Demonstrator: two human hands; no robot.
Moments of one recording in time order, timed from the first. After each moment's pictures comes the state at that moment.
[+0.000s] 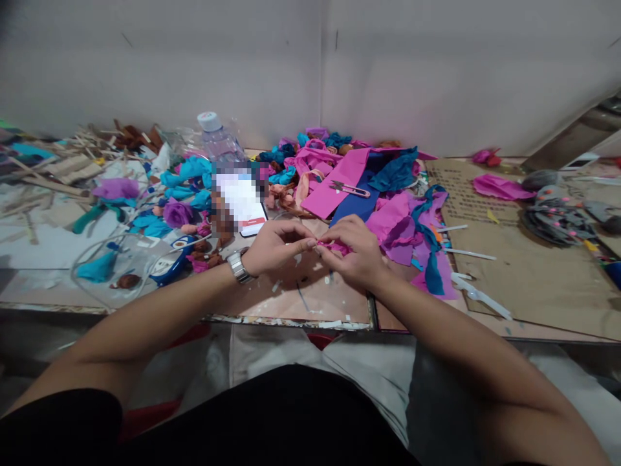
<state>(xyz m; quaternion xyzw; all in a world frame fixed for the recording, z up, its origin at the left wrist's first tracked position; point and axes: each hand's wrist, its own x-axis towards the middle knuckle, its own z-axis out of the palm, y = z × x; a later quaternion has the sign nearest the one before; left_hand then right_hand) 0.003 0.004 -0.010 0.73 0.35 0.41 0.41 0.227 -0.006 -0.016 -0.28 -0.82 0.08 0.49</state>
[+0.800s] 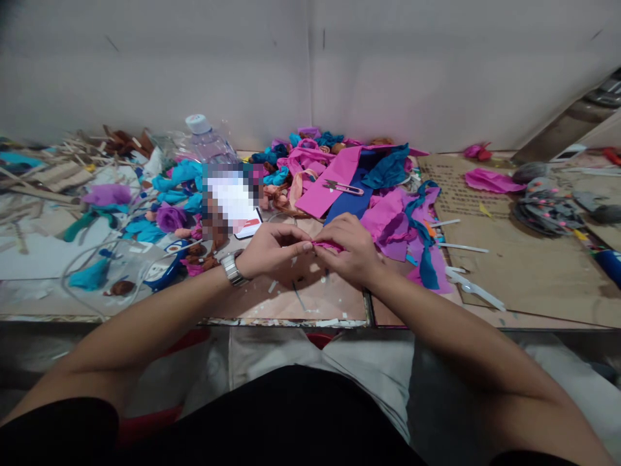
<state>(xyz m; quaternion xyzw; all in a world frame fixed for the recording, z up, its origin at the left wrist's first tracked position) 0.004 0.001 -0.009 0.74 0.37 0.37 0.43 0.232 0.000 -0.024 -0.26 -0.83 0.05 0.49</state>
